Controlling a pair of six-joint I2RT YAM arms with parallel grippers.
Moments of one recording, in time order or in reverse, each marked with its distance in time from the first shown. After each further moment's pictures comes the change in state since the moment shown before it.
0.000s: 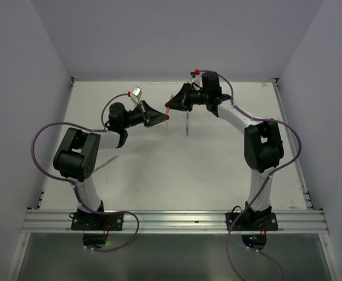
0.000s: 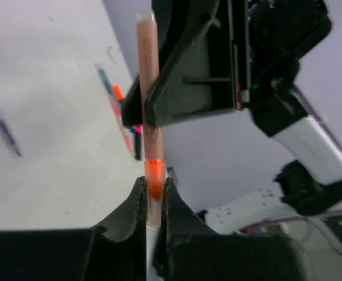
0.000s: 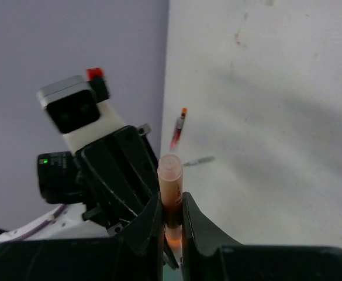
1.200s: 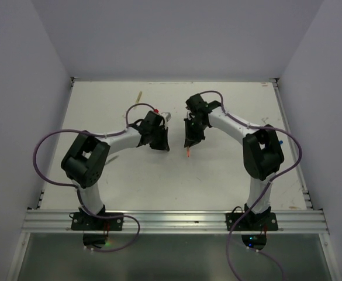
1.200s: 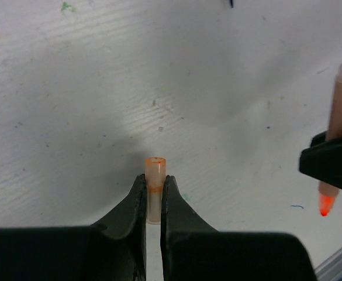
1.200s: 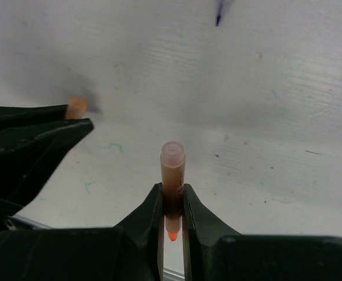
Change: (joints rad) left arm -0.298 0.004 0.216 -1.125 -0.657 0.703; right arm 0.148 -0.082 -0.082 -0.738 0.573 -0.470
